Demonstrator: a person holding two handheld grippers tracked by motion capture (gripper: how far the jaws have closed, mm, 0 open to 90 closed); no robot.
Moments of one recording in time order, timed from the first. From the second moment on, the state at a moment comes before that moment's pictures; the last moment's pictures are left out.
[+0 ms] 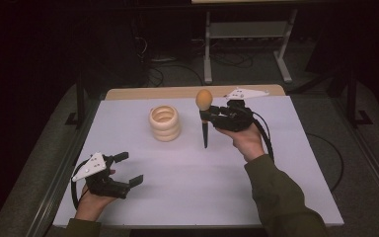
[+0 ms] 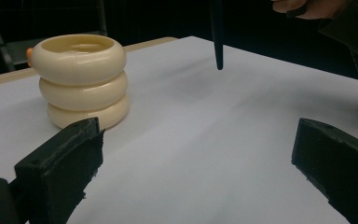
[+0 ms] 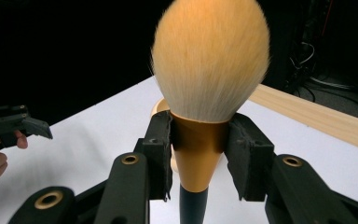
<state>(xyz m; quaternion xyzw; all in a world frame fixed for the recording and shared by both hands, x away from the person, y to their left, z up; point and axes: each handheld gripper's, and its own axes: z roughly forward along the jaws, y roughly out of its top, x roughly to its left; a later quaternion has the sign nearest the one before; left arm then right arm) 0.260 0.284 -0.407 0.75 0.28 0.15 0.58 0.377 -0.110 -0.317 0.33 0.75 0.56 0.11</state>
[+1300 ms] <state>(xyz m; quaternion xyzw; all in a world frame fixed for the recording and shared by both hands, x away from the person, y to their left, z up) 0.261 0.285 -0.407 0.75 0.28 0.15 0.58 0.418 -0.066 -0.294 0.32 0.73 0.59 0.13</state>
